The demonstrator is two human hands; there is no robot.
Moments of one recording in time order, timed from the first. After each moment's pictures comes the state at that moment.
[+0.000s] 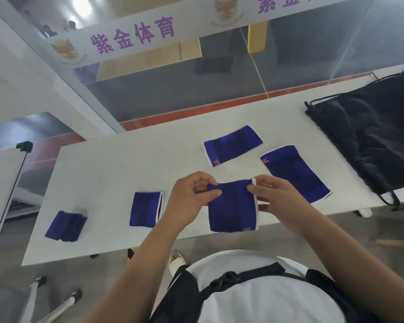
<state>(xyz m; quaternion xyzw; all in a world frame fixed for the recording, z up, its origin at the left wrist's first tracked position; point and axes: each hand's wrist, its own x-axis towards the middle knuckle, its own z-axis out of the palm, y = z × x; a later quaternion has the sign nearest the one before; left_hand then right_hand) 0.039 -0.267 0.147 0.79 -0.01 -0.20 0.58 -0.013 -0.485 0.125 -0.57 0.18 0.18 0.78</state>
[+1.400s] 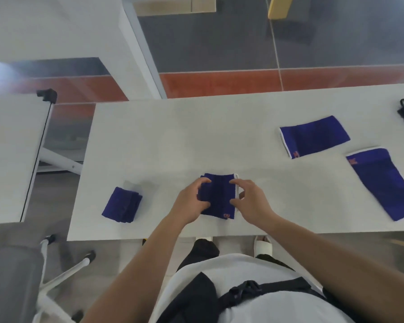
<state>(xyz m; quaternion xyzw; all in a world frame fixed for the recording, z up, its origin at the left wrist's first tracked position) 0.112 -0.008 0.042 0.84 0.04 -0.31 0.44 0.086 -0.200 0.032 -0.87 0.13 0.22 0.43</state>
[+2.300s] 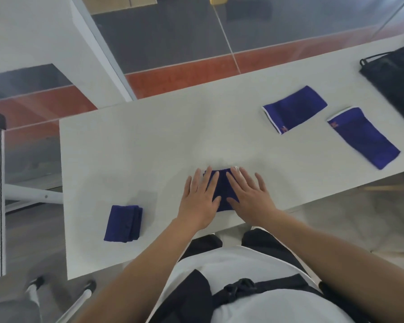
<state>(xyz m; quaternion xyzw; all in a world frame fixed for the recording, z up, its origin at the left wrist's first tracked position) 0.116 0.010 -0.002 0.92 -0.29 -0.24 0.08 0.053 -0.167 -0.006 -0.97 0.02 0.22 0.08</state>
